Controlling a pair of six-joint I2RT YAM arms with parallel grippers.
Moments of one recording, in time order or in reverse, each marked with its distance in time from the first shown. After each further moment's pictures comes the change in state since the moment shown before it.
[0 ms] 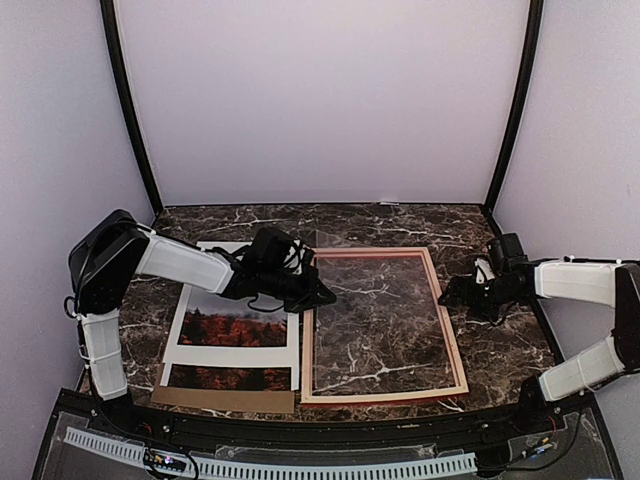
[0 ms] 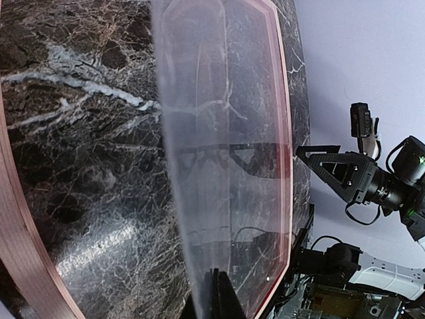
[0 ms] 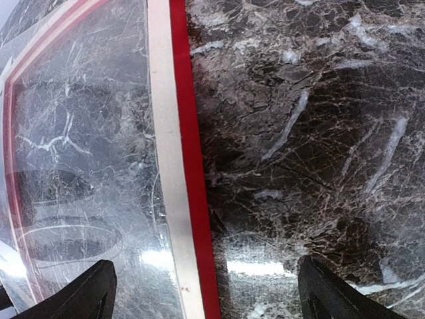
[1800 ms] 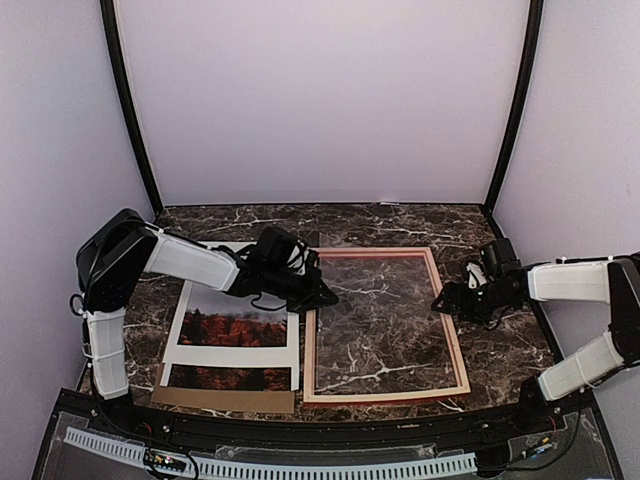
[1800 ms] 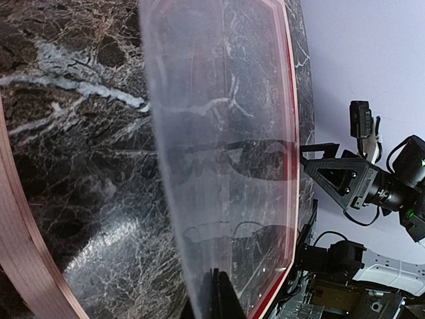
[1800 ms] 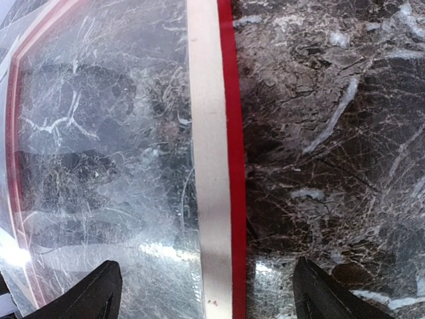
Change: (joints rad) left arm 0.001 0.046 0.048 -0.032 0.032 0.022; right arm 0.044 0.043 -0.027 0.070 -0.030 -0.003
